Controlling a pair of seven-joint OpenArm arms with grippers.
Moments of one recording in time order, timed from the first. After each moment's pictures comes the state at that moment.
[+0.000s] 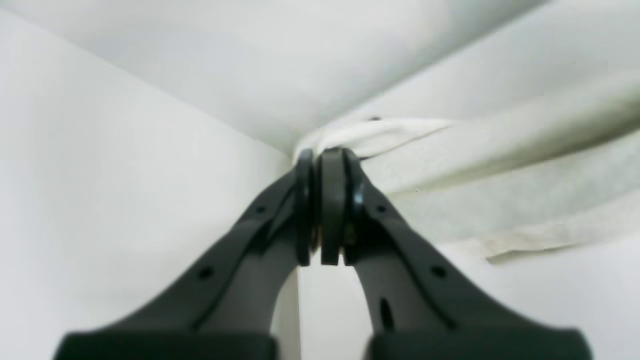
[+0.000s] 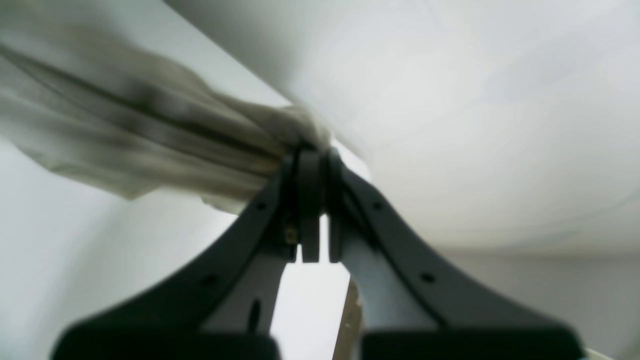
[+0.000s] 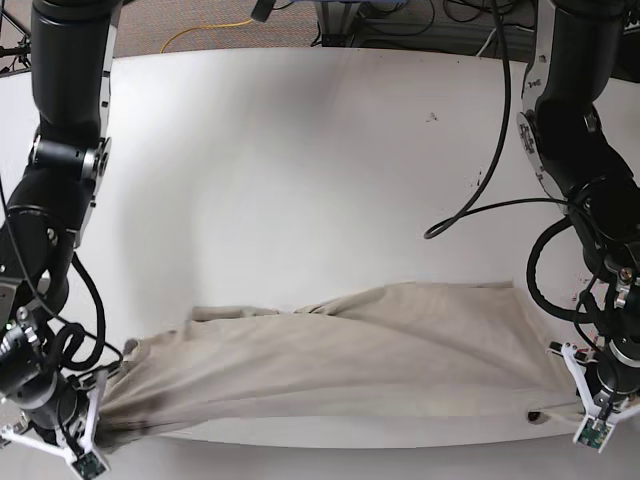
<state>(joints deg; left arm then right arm) -39.0 -16.5 -12.5 108.1 0.5 -43.0 73.1 47.4 25.2 2.5 101.2 15.9 41.1 -83.7</state>
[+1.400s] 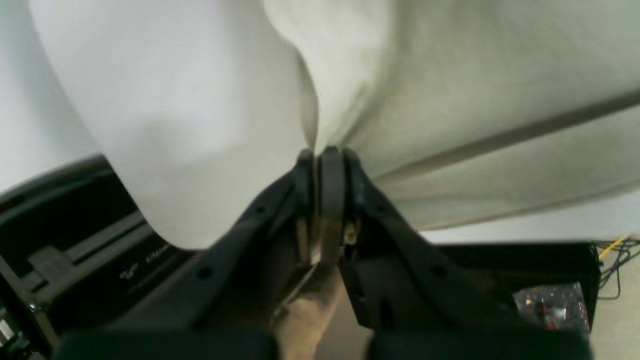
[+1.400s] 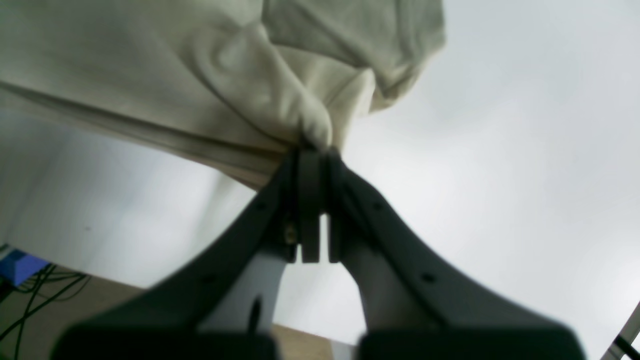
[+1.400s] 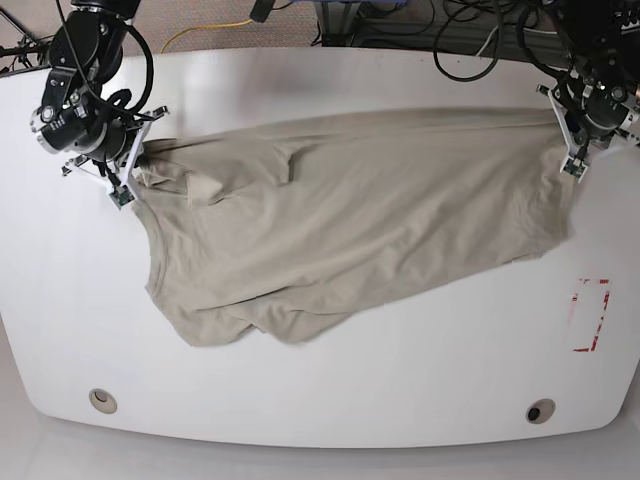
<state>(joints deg) 17.8 -15.9 -30.4 113.8 -0.6 -43.2 71.7 -11.7 17.0 24.9 111.8 26.2 41.1 -81.2</state>
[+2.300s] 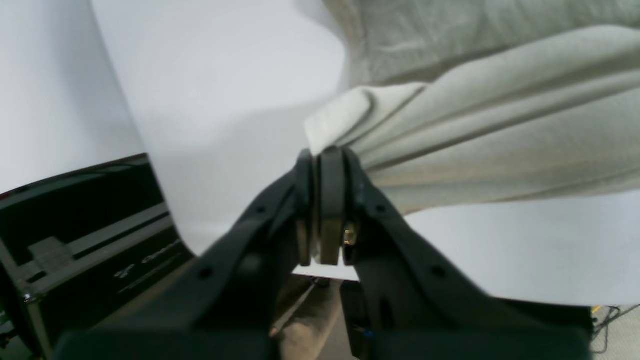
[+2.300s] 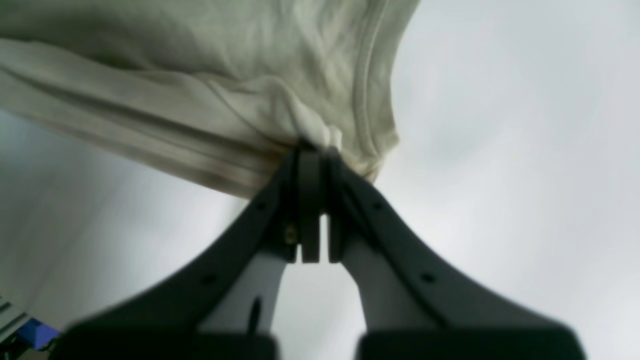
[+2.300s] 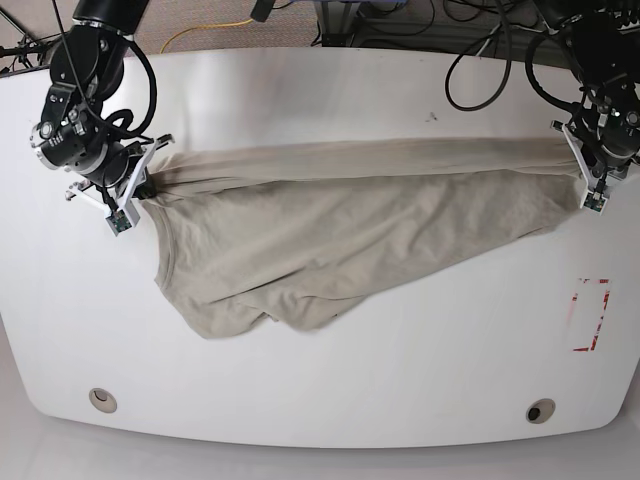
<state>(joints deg) 7.9 -15.9 -32.6 110.4 0.1 -43.2 72.4 -4.8 15.4 24.8 106.2 26.3 41.2 -74.0</state>
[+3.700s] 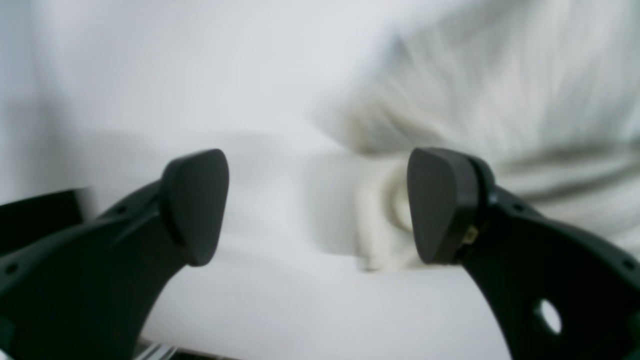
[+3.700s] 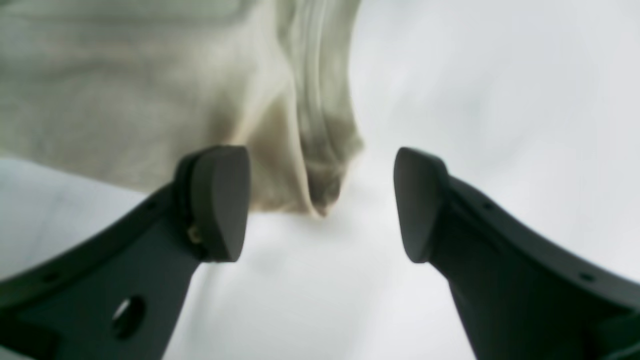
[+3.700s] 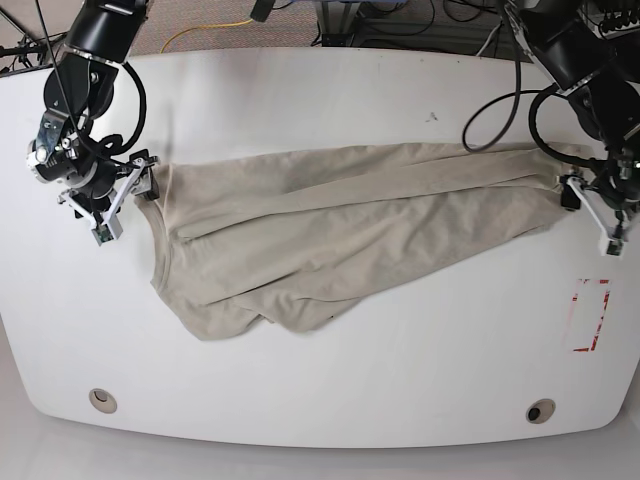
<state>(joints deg) -7.4 -16.1 -39.8 97.3 -5.6 -43.0 70.5 -2.1 17.3 28.1 93.4 22.0 41.1 -65.8</state>
